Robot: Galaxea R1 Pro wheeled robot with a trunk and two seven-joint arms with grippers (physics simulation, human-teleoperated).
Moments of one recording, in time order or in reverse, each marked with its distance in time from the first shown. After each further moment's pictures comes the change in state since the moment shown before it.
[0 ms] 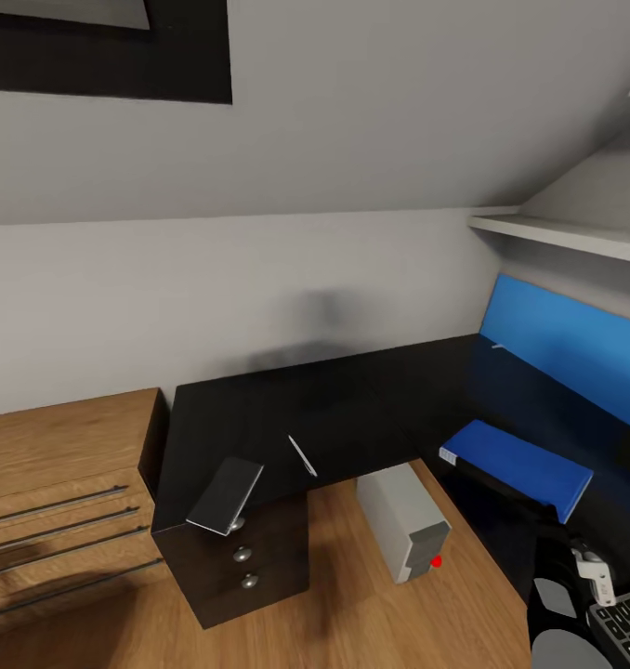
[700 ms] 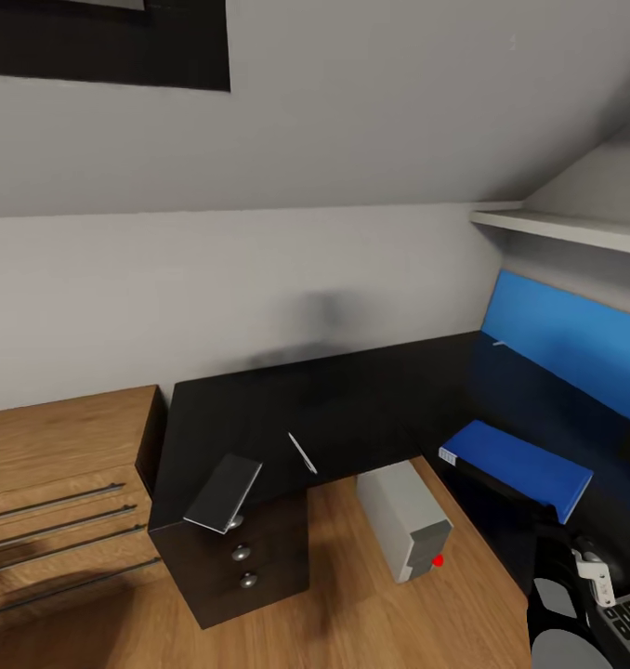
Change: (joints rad) left arm 0.000 -0.008 0.000 0.000 0.002 0.001 0.005; right arm 0.000 -0.001 0.000 0.001 -0.001 0.003 -0.002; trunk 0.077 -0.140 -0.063
